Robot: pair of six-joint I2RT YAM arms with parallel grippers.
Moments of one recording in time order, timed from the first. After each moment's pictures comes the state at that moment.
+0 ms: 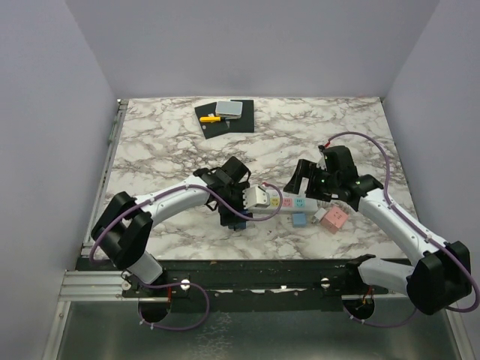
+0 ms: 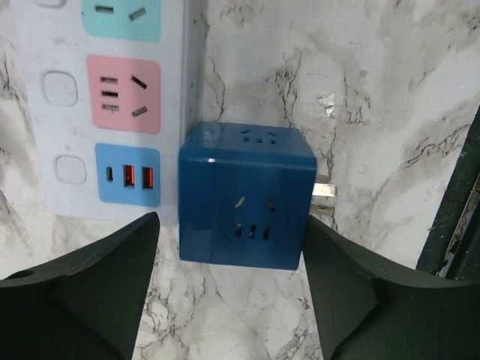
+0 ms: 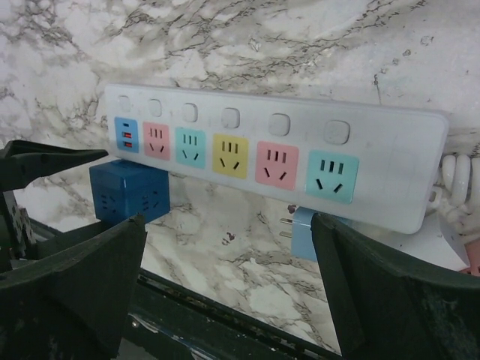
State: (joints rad) left arm -0.77 1.55 1.03 -0.66 0.29 0.70; right arm 0.39 1.16 0.83 -0.49 -0.20 0.59
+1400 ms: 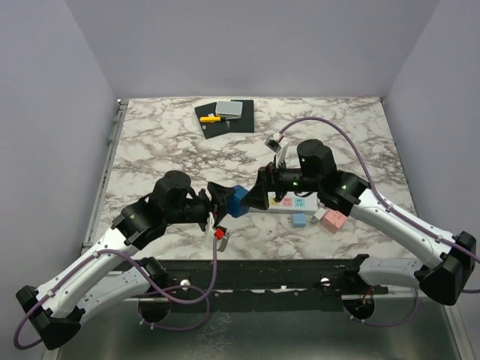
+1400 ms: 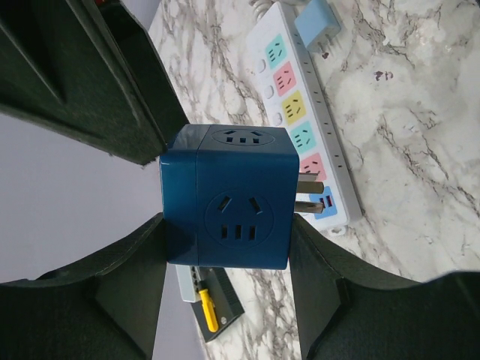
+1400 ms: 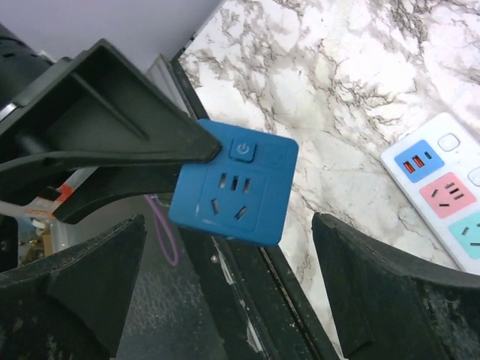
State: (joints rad) left arm -0.78 0.79 0.86 -0.58 0.51 1.35; right arm 0.79 1.16 1.04 -0.27 -0.51 0.45
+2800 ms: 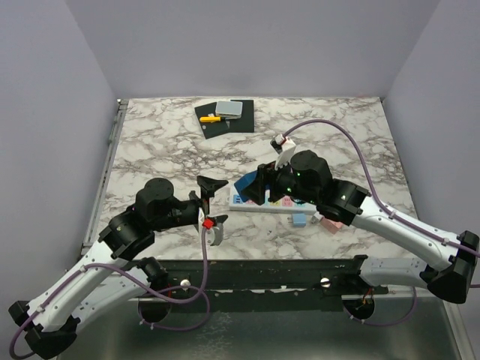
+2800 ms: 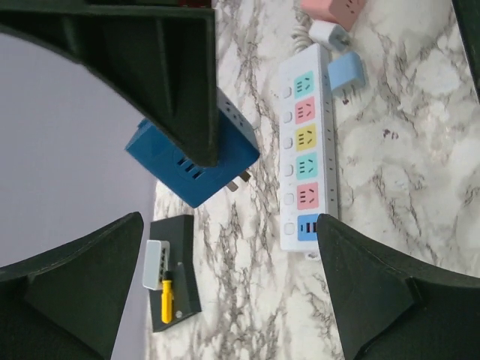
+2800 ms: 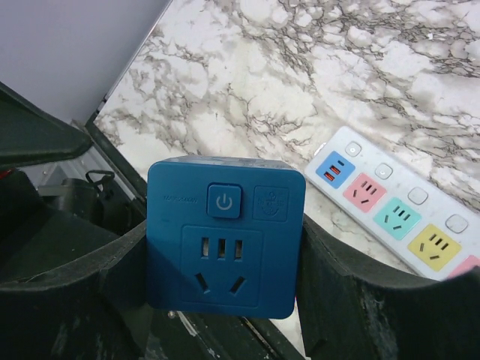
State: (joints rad) left arm -0.78 0.66 0.81 -0.51 0.50 1.13; right arm 0.95 1.15 1.06 -0.31 -0.02 0.47
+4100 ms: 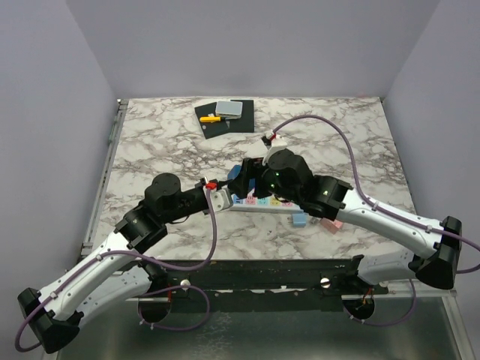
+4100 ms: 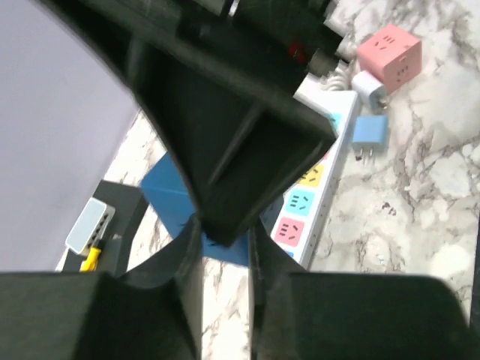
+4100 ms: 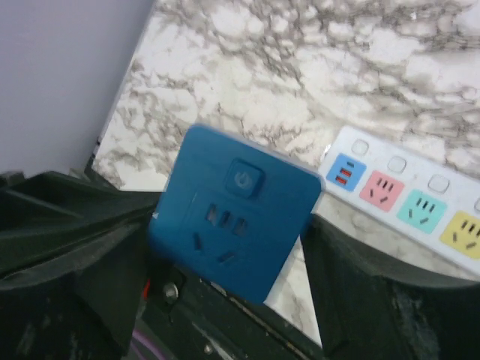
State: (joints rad) left arm -0.78 0.75 0.75 -0.16 0.37 0.54; right arm 1.04 1.29 1.18 -0.32 0.16 0.66
